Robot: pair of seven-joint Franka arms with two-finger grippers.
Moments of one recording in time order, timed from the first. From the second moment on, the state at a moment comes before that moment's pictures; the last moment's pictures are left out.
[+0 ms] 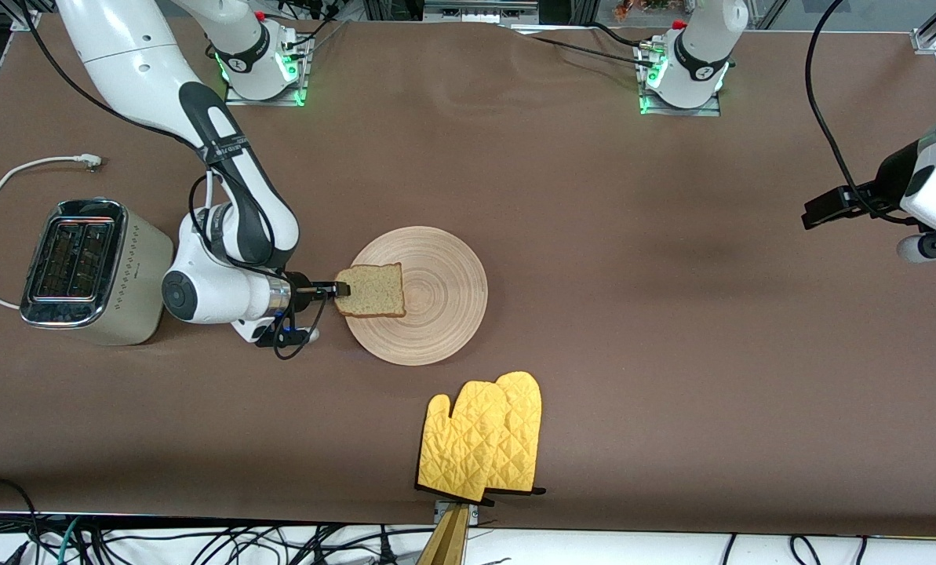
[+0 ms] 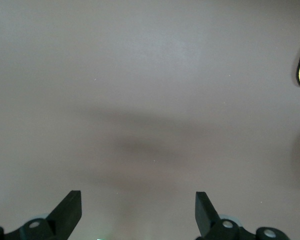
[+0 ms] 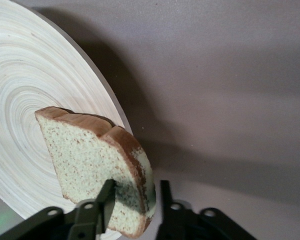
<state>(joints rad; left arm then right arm) 0.09 0.14 -0.12 -1.46 0.01 1.48 -0.26 0.20 0.65 0.08 -1.69 0.45 2.09 -0.06</state>
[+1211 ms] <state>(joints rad) 0.10 0.15 -0.08 -1.41 0.01 1.48 -0.27 0.21 0.57 0.03 -1.60 0.29 1.98 -0.07</state>
